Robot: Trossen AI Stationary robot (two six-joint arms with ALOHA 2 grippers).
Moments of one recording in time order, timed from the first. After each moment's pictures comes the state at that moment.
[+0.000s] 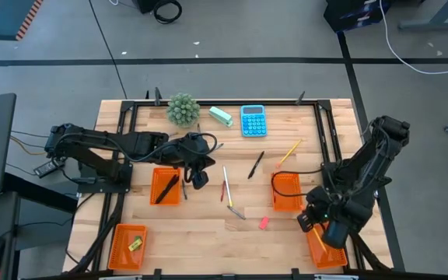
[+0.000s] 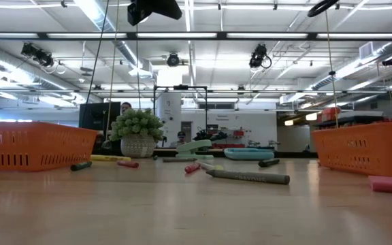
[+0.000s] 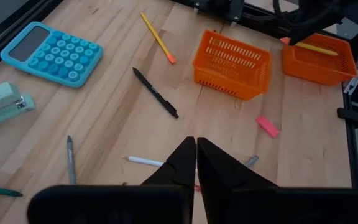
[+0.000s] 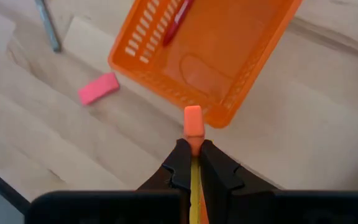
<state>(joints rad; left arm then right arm) -0.12 1.41 1.31 -0.60 -0.23 -0.41 1.03 1.38 0.94 -1.08 0.40 2.13</state>
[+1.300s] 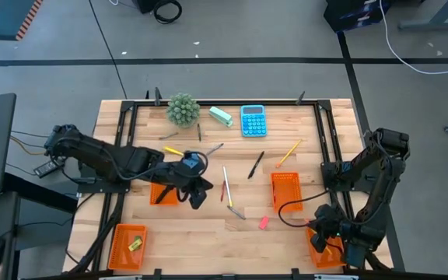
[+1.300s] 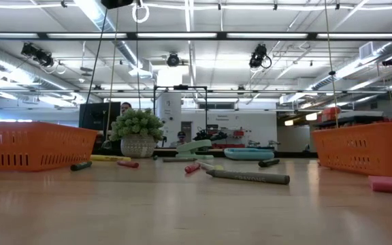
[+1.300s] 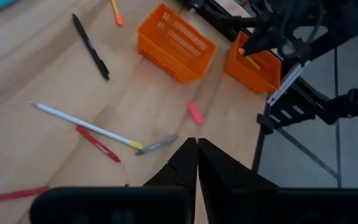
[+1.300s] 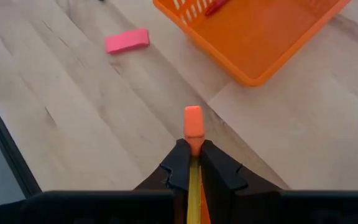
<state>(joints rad) -0.32 1.41 1.31 -0.57 -0.23 -0.85 1.27 1.54 0.94 -1.01 0.57 2.11</state>
